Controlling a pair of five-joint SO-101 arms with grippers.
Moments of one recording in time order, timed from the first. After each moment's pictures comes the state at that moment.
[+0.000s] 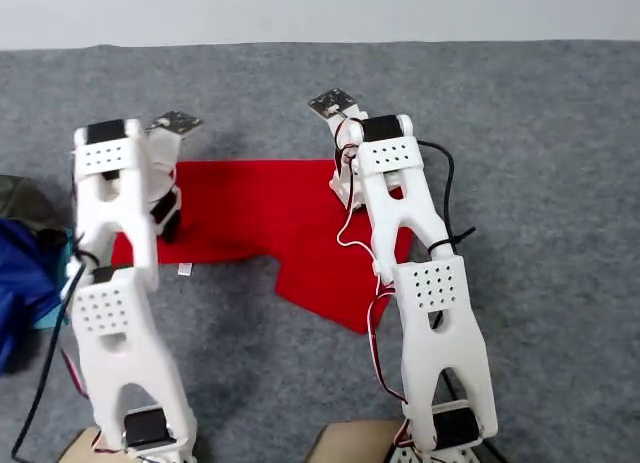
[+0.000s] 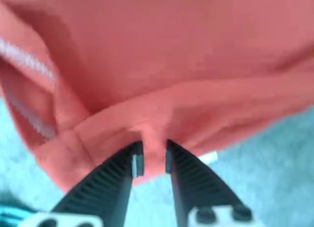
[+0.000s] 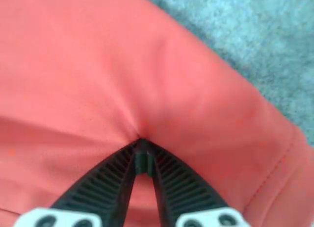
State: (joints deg) left arm -15.9 42.7 -29.5 98.7 -34.1; right arm -15.3 64.9 -63.5 89.8 19.7
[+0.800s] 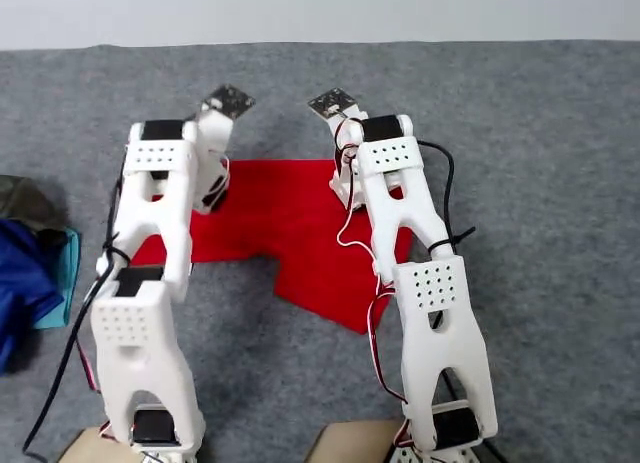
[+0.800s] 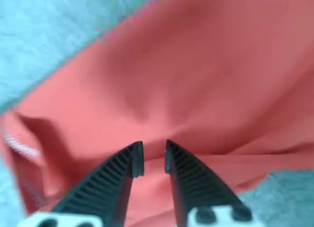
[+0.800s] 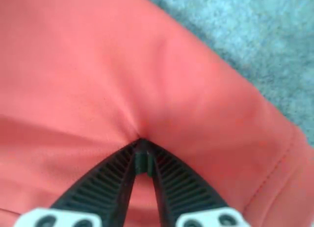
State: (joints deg) left arm -4.1 37.8 -21.3 80.6 -27.1; right arm -15.3 65.1 -63.5 89.9 19.7
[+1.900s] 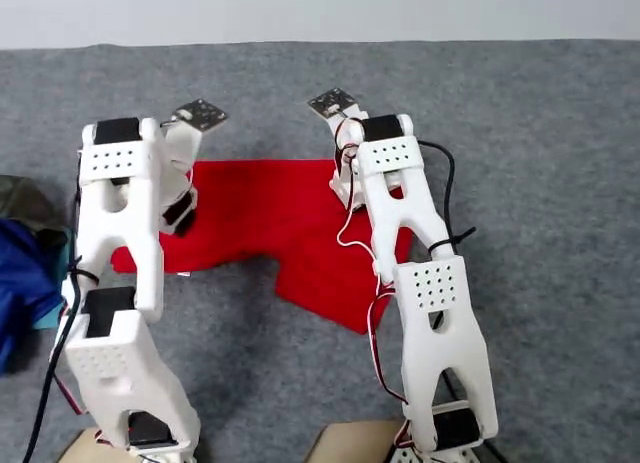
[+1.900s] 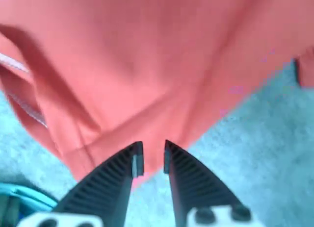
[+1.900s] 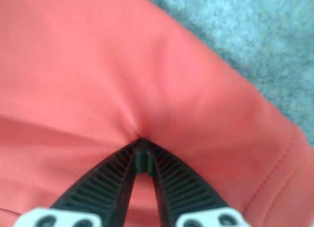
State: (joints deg) left arm -10.1 23.0 -12.9 91.9 -33.7; right arm -15.3 65.1 -63.6 89.9 19.7
